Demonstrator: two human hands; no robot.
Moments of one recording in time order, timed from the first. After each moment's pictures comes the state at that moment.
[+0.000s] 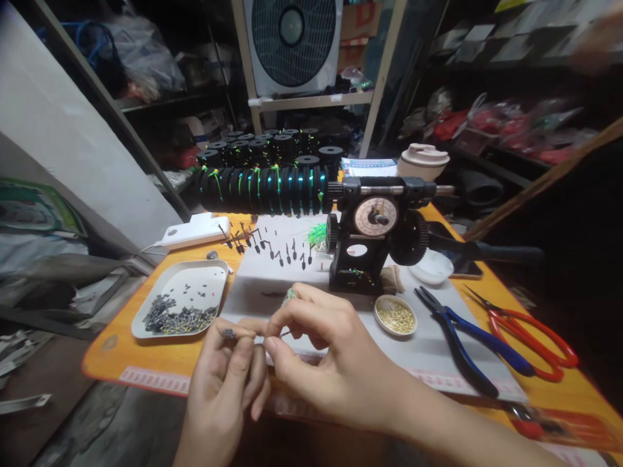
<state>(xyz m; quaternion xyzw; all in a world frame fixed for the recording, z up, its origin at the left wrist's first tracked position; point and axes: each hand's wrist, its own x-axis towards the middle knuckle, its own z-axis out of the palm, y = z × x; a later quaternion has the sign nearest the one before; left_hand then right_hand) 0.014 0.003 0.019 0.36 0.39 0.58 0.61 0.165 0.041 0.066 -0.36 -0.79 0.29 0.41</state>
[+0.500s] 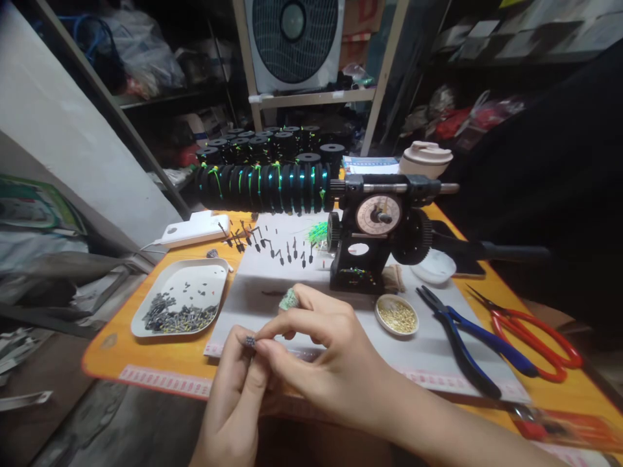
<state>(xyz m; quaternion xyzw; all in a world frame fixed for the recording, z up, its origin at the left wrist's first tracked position) 0.022 -0.008 0.016 0.35 0.41 0.56 0.62 0.163 0.043 0.056 -0.37 -0.79 0.25 0.43</state>
